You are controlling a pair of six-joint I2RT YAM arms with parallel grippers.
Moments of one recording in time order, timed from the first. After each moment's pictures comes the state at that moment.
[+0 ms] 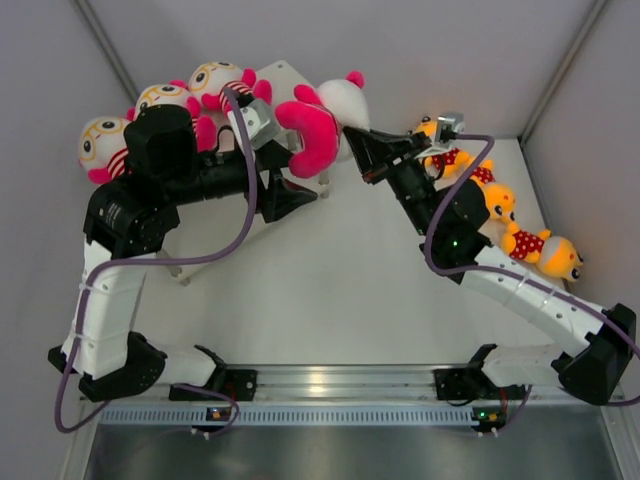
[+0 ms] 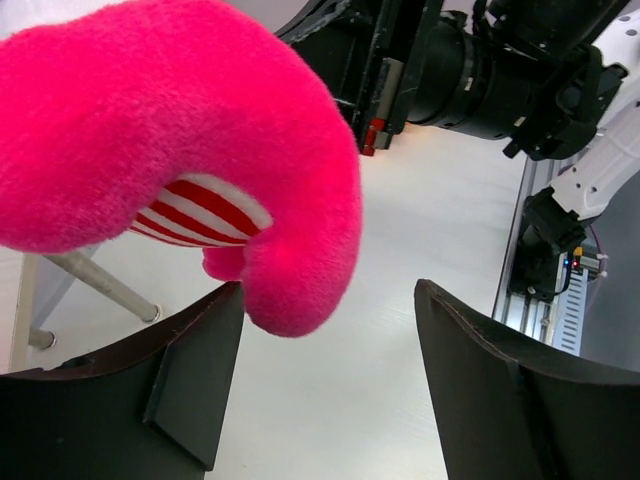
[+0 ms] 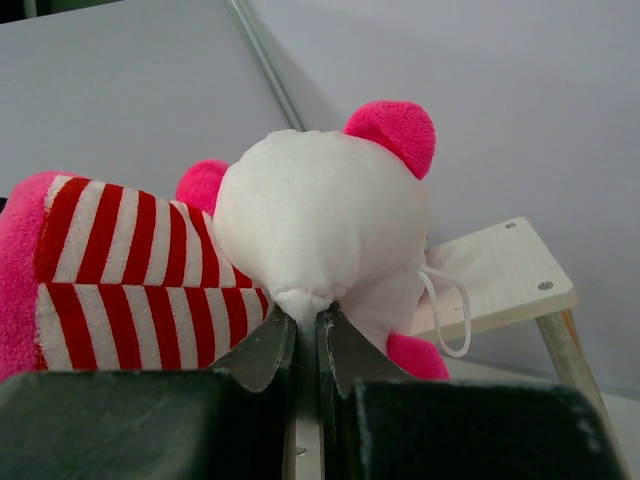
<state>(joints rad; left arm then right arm) -0.60 1.34 2.14 -0.99 0.58 0.18 0.82 1.23 1.15 0.66 0.16 0.43</state>
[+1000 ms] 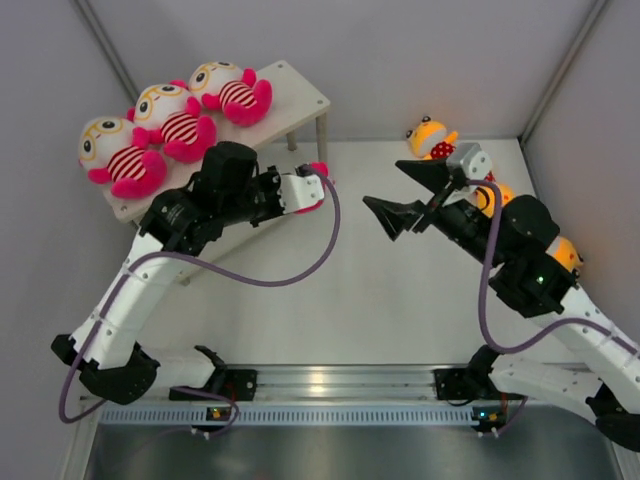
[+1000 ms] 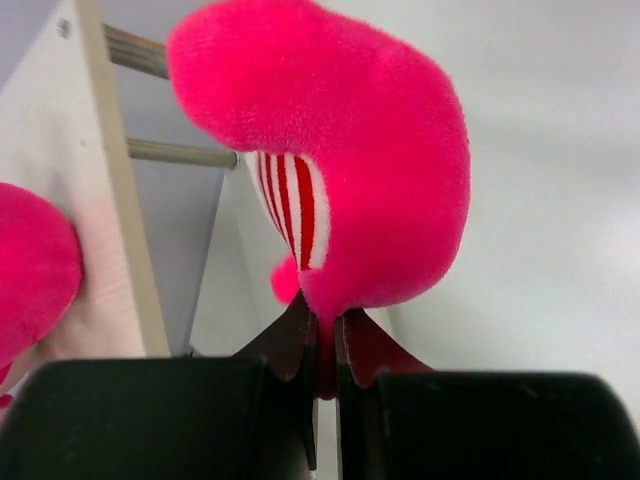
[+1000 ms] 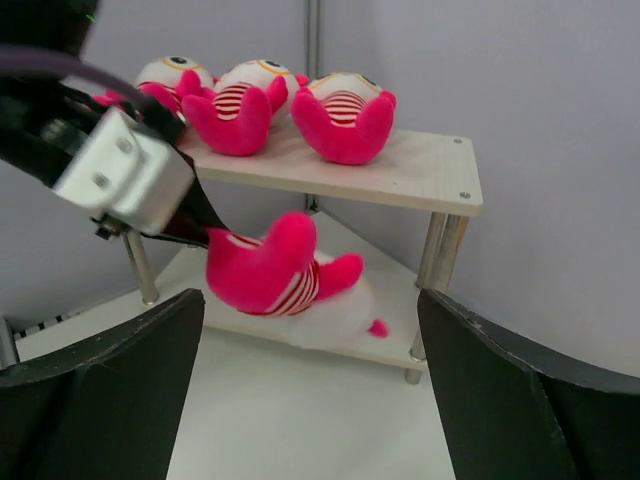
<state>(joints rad) -0.65 1.27 1.75 -1.01 0.08 0.76 0.82 0.91 1.16 0.00 -0.04 -0.02</state>
